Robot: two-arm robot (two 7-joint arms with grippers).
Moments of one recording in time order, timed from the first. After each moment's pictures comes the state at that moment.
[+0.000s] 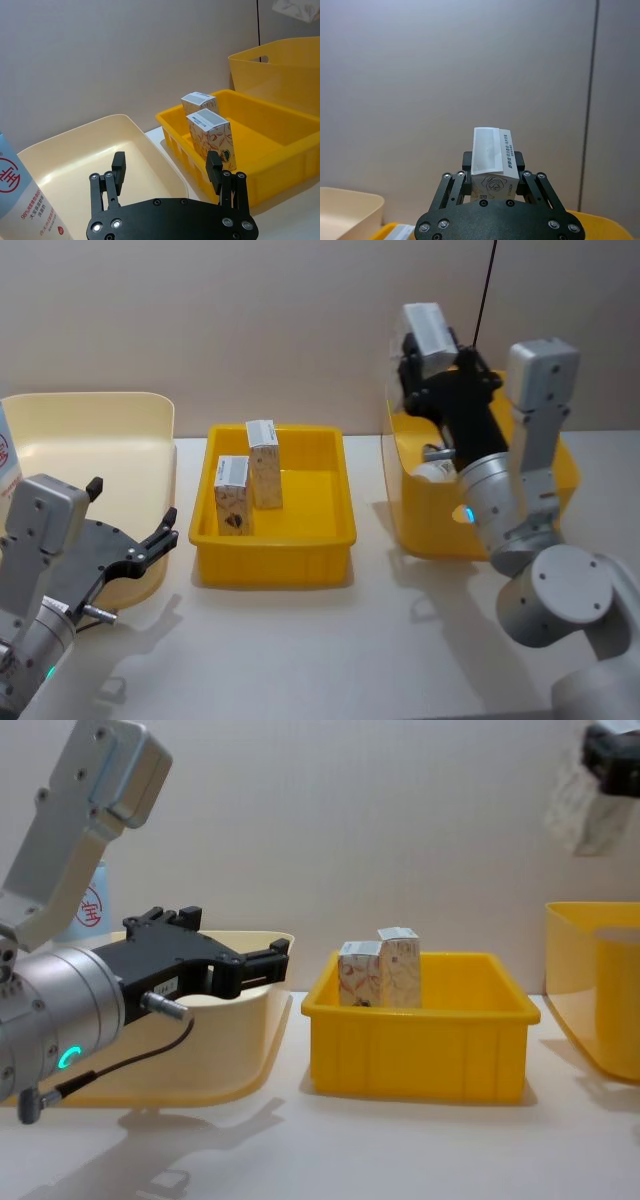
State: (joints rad) left arm -0.24 0.38 0.45 -1.63 -0.20 0.01 -0.01; right arm 0.30 0.14 -0.14 -1.55 0.10 -0.15 0.01
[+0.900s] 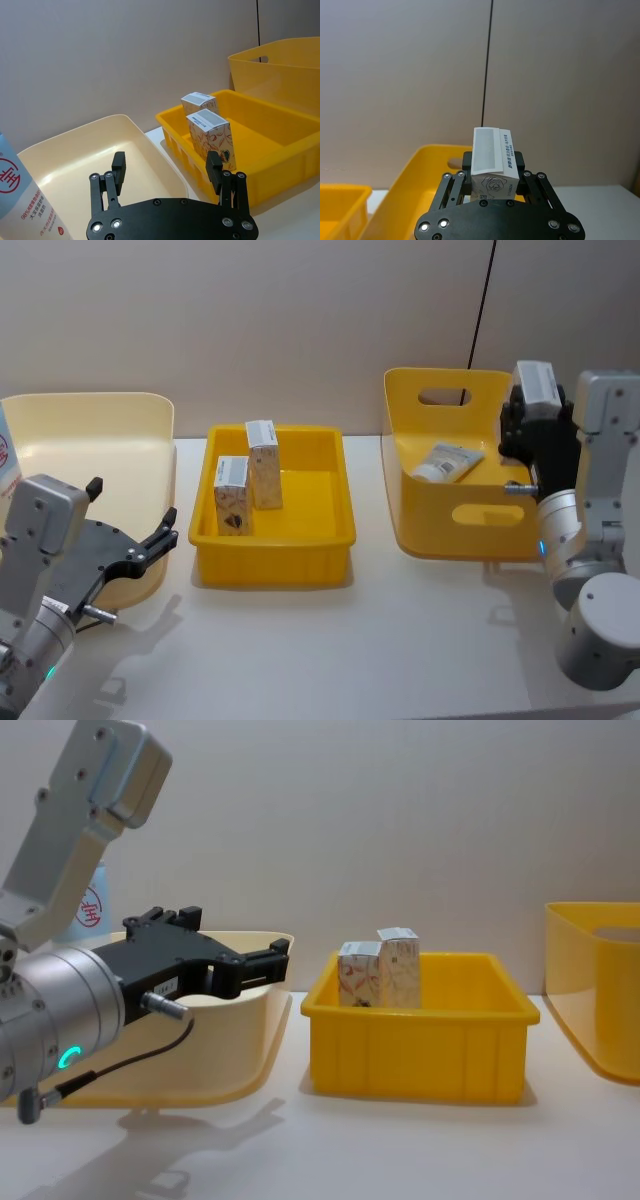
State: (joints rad) left arm -0.24 0.38 0.45 -1.63 -0.20 0.01 -0.01; right arm 0.17 0.13 -0.01 -1.68 -0.03 0.07 -0.18
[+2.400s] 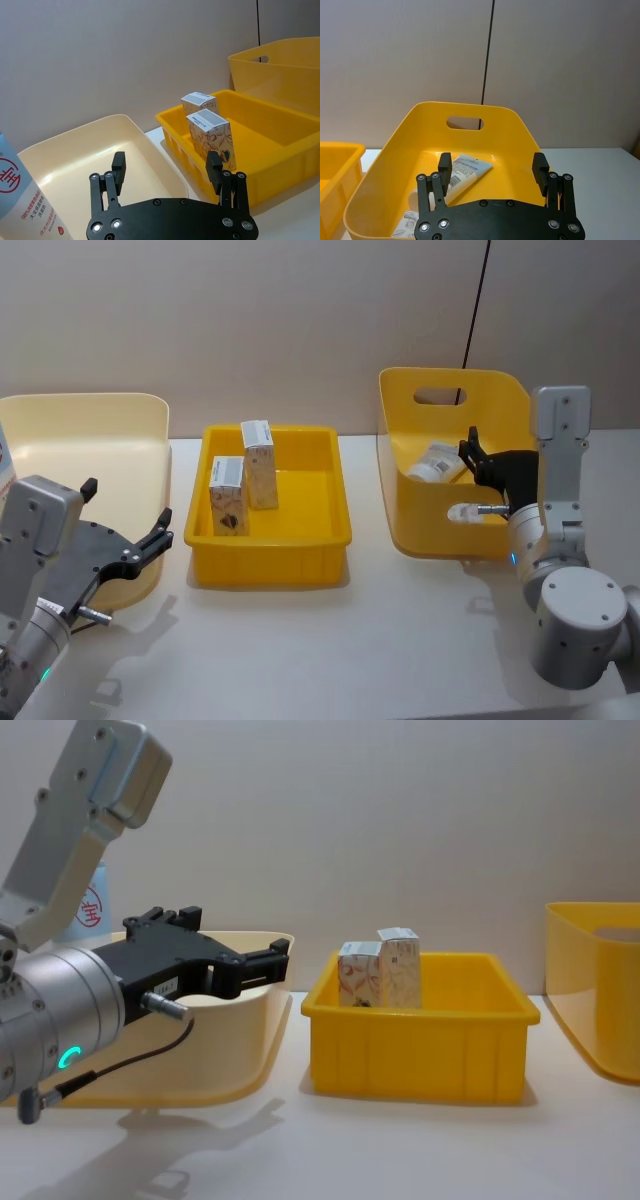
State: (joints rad) left arm -0.24 0.38 0.45 -1.63 -0.20 0.01 -0.01; right arm 0.20 0.08 -0.01 -1.62 -0.08 0.24 -0.20
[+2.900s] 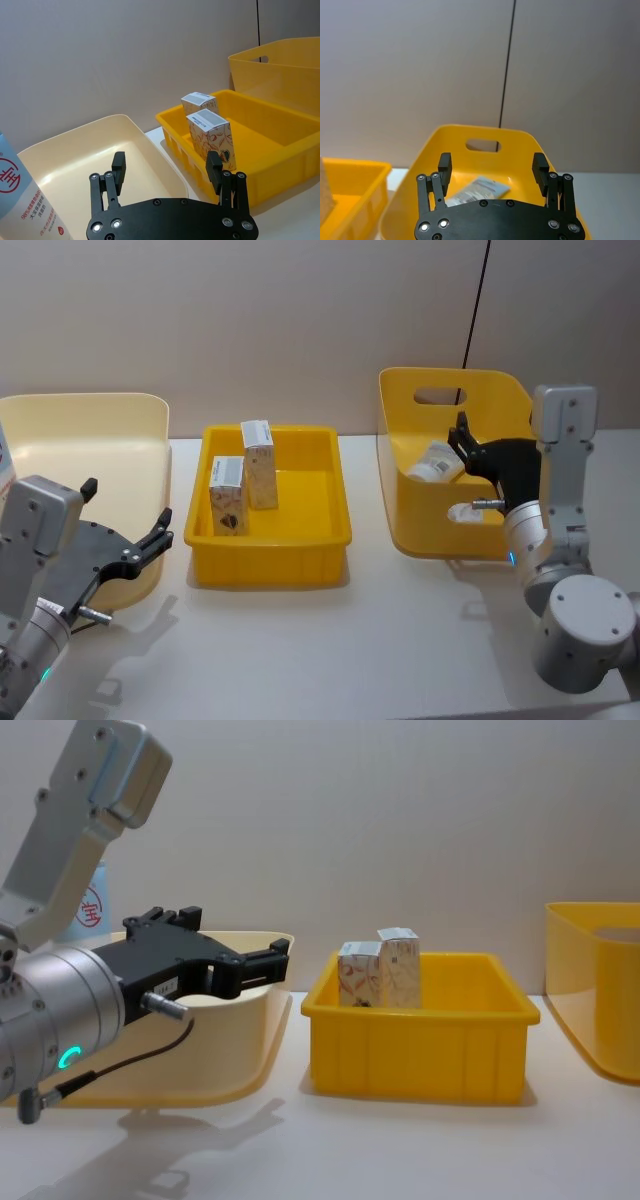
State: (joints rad) left arm -0.24 0.38 0.45 -1.63 -0.20 0.01 -0.01; right arm 0.18 0.09 -0.01 -1.63 -0.06 0.13 -0.14
